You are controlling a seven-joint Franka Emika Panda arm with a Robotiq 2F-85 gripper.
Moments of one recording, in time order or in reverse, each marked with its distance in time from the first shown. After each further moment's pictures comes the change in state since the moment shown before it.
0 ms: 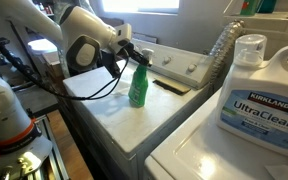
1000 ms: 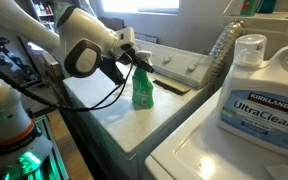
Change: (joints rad) arm 0.194 -0.119 -0.336 0.009 -0.274 -0.106 -0.037
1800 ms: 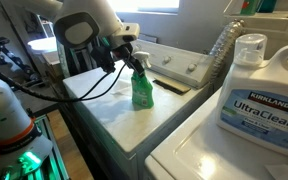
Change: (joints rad) arm -0.241 -0.067 0.376 0.093 0.469 -0.624 -0.243
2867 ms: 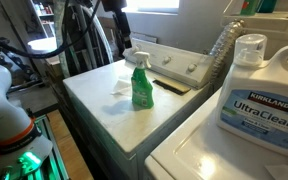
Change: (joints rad) arm -0.429 0.035 0.488 0.432 -0.024 -0.754 0.313
